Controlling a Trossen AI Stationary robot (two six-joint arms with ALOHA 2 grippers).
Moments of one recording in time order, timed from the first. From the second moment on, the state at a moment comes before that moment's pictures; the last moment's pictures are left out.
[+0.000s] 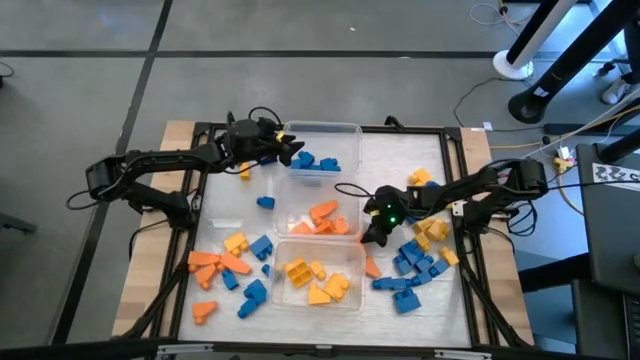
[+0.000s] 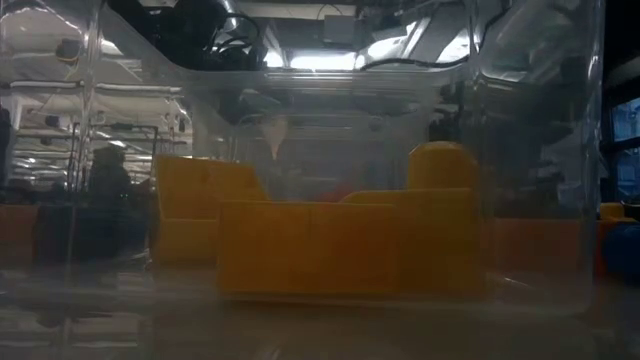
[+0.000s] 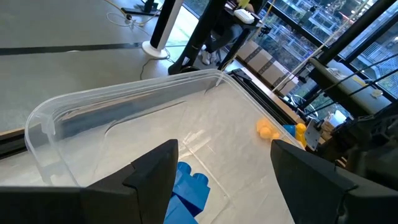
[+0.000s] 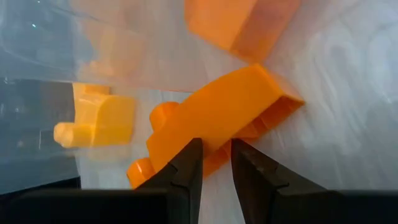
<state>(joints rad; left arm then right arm) 0.49 1.28 0.71 0.27 -0.03 -0.52 -0.08 1.54 0.48 0.28 -0.49 0.67</state>
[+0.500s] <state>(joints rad) 0.49 1.28 0.71 0.27 -0.03 -0.52 -0.08 1.65 0.49 0.50 -0.53 0.65</state>
